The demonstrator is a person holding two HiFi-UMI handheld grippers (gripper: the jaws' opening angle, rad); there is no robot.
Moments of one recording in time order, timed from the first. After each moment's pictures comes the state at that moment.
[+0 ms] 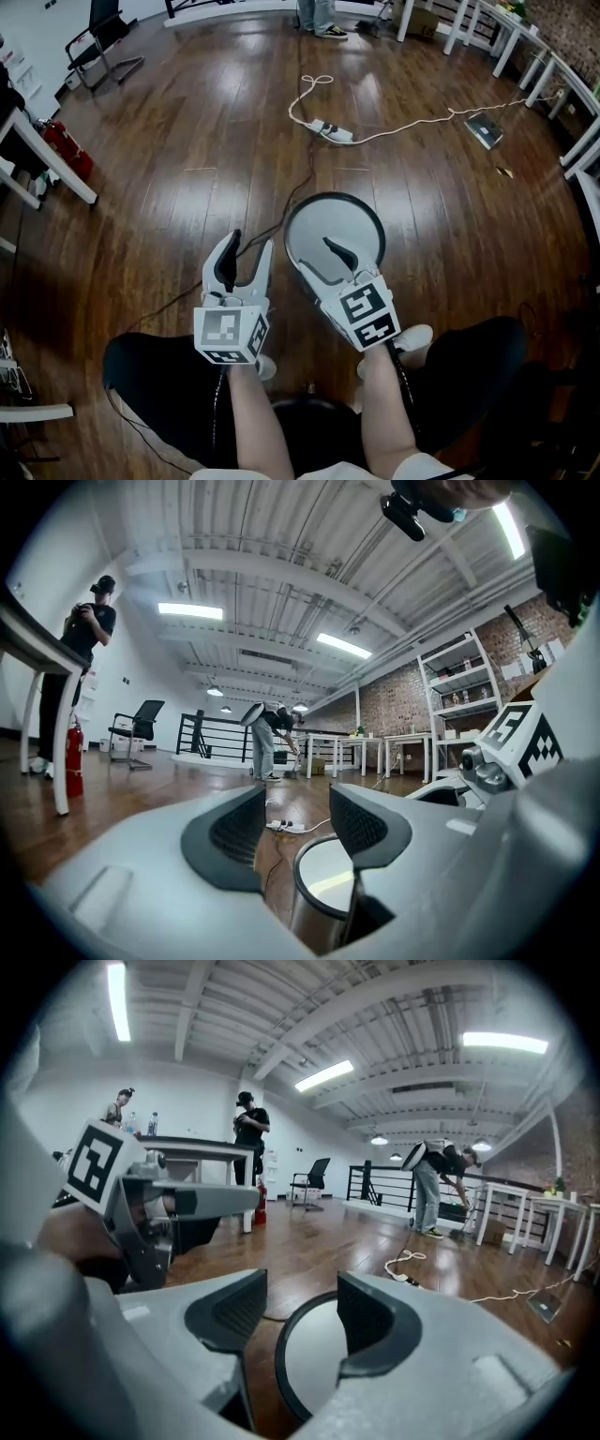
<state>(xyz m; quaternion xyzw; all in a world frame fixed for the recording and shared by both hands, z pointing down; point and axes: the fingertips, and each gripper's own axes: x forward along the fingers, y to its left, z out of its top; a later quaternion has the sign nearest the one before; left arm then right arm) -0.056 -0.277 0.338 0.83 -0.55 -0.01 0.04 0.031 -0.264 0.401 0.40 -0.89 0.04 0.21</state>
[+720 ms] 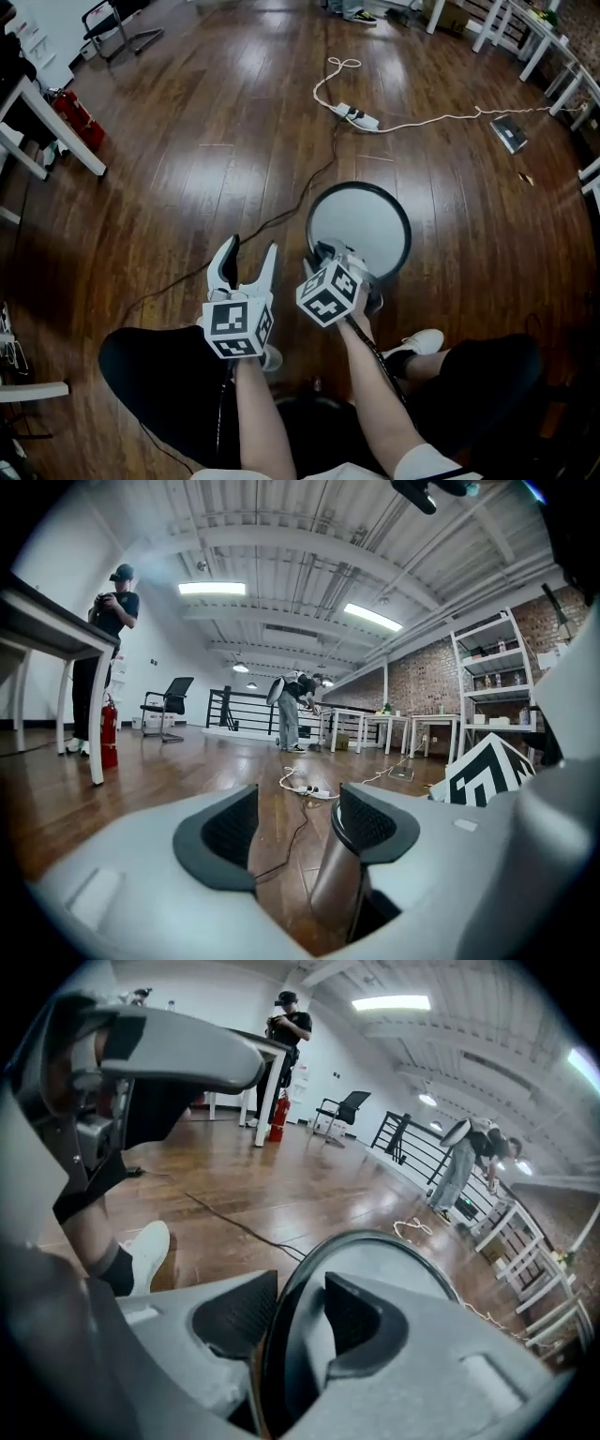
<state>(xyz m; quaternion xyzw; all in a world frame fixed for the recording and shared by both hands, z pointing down) -0.106 -0.281 0.422 0.78 -0.61 0.04 0.12 -0.013 -0.292 0.549 0.35 -0.82 0.01 0.46</state>
